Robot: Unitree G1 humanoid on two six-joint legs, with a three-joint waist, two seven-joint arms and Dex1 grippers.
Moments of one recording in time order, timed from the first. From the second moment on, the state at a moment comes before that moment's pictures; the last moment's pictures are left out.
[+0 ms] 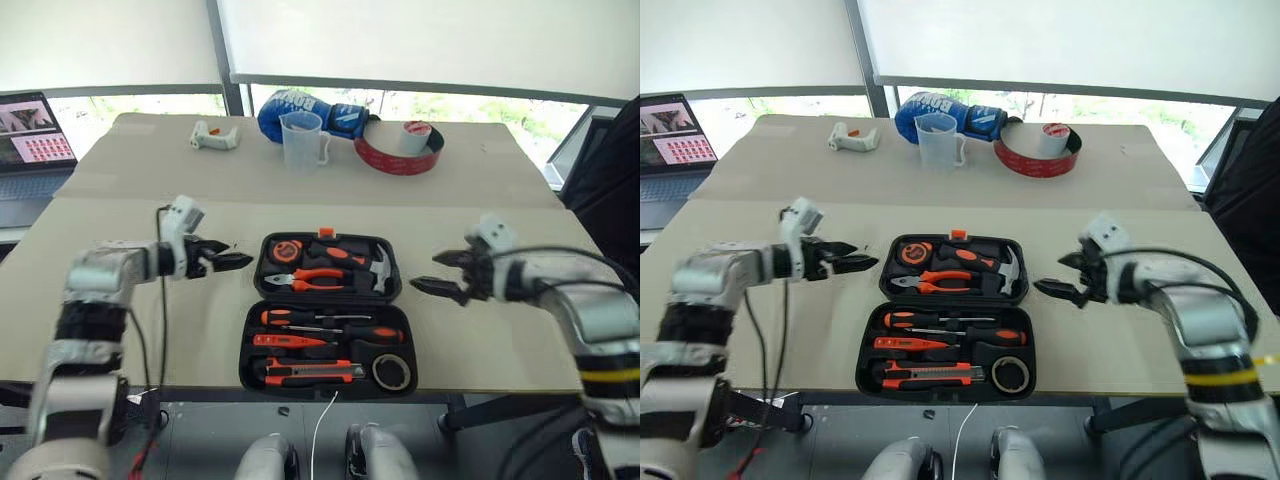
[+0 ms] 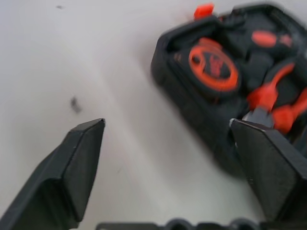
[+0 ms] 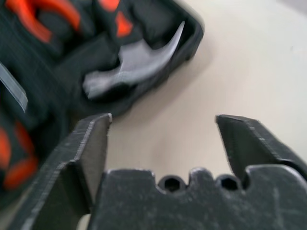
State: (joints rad) left arm -0.79 0.65 0.02 0.46 -0.33 0.86 -0.98; right arm -0.57 -0.73 0.02 -0.01 0.33 0.84 0.91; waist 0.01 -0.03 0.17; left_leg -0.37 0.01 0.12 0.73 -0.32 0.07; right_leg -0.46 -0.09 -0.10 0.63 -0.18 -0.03
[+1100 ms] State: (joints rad) left arm -0.79 0.62 -0.07 0.47 -0.28 0.84 -1.04; right arm -0.72 -0.58 0.07 0.18 0.30 1.02 0.82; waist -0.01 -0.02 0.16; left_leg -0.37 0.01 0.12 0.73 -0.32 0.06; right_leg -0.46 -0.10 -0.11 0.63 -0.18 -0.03
